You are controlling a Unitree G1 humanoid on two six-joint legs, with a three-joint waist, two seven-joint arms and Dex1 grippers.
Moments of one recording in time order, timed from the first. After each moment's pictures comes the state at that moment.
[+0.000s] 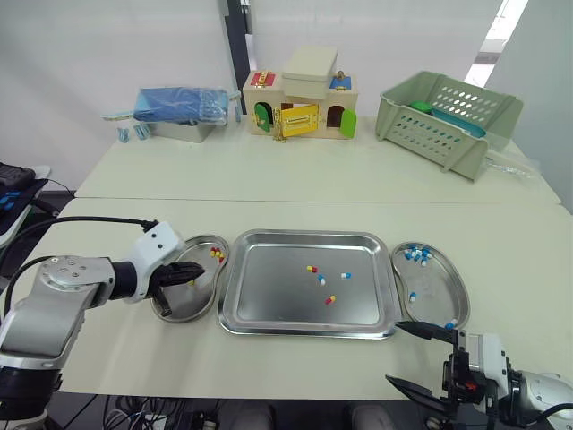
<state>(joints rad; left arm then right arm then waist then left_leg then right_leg) -0.15 0.96 0.17 -0.24 -0.25 0.67 -1.01 0.44 -0.62 -0.10 -0.37 0.47 -0.12 1.14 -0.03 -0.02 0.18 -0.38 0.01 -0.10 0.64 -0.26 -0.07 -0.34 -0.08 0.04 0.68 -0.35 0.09</state>
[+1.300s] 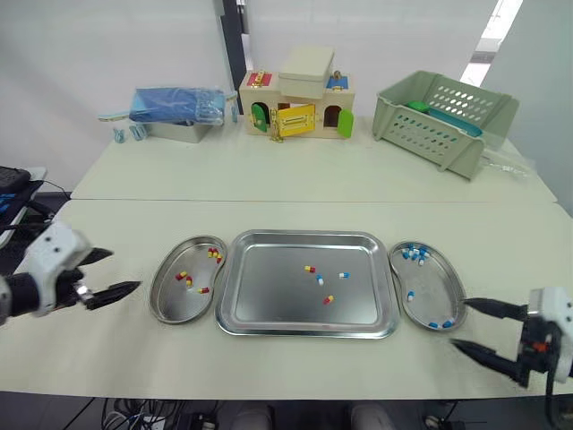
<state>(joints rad) 0.10 1.09 0.55 0.06 -0.29 0.38 -1.13 0.47 -0.95 -0.54 -0.37 0.65 0.35 1.08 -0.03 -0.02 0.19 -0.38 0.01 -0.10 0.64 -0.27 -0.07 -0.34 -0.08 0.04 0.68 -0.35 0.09</state>
